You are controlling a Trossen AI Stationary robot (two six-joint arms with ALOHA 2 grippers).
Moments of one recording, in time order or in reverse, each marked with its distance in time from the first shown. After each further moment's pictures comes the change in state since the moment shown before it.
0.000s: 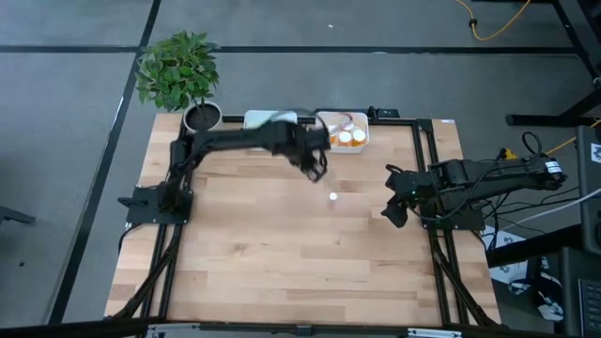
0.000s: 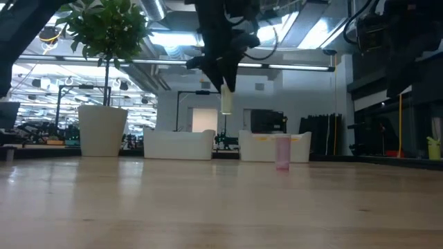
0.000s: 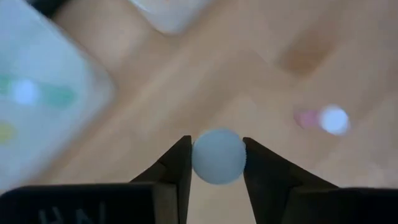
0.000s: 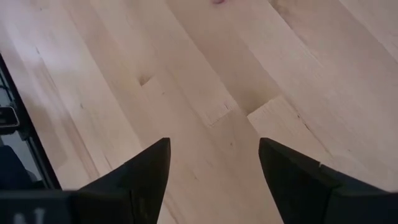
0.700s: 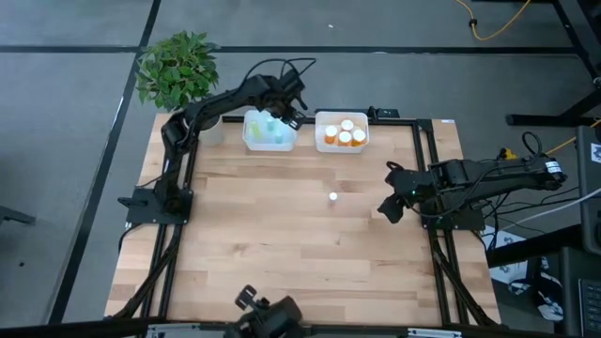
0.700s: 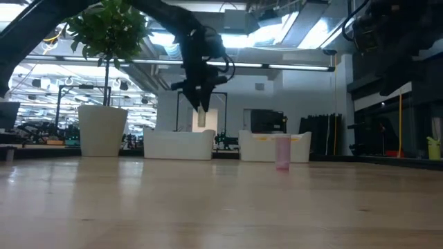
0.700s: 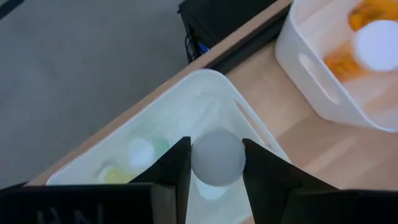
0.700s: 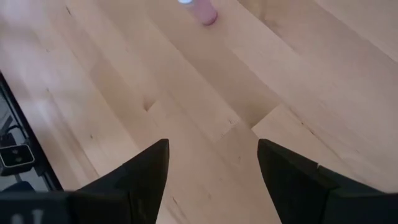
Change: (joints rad) left arm 0.419 0.002 -0.071 0.149 -0.004 0.282; right arm -0.002 0.000 0.000 0.041 0.046 0.132
